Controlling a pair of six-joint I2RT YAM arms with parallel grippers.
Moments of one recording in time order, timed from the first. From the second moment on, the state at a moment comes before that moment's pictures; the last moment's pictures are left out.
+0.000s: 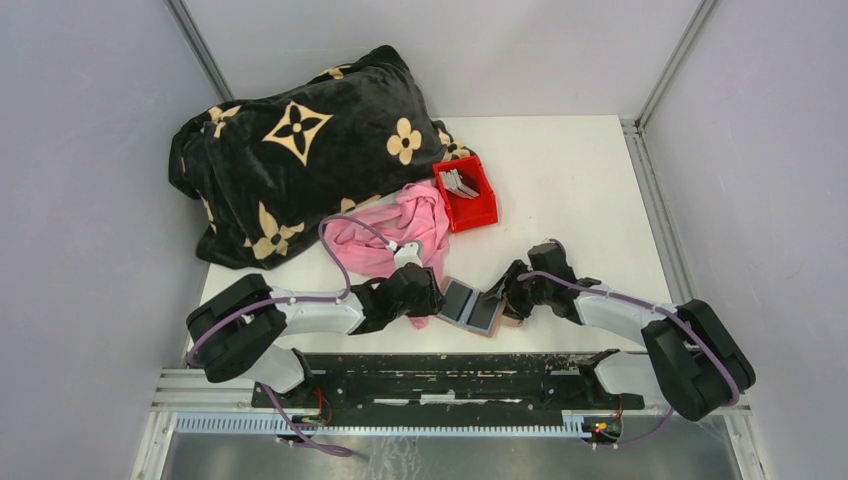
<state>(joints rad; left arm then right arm) -0.99 1.47 0.55 0.15 -0.22 -0.93 0.48 1.27 0.37 0.00 -0.32 1.14</state>
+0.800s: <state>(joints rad) -1.01 1.48 0.57 0.13 -0.21 -0.96 0.45 1.34 0.69 -0.49 -0.23 0.77</state>
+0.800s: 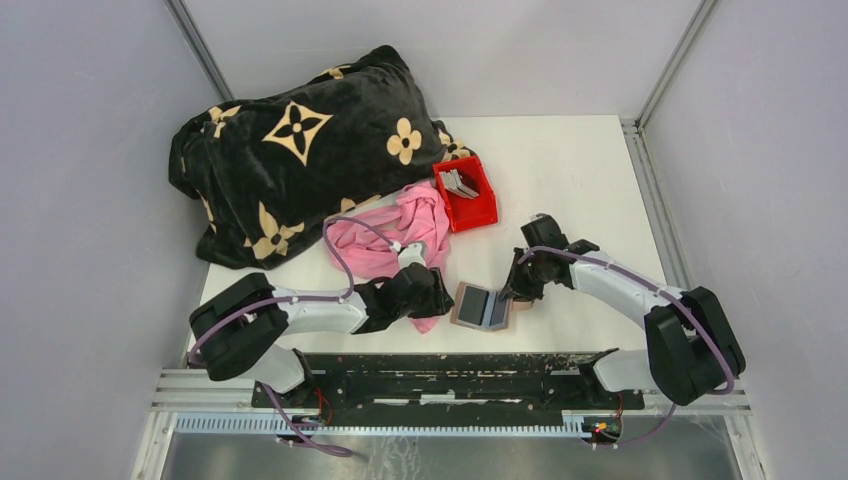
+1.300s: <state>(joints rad) -1.01 1.61 0.67 0.23 -0.08 -0.96 0.39 1.37 0.73 -0.62 -0.25 0.64</state>
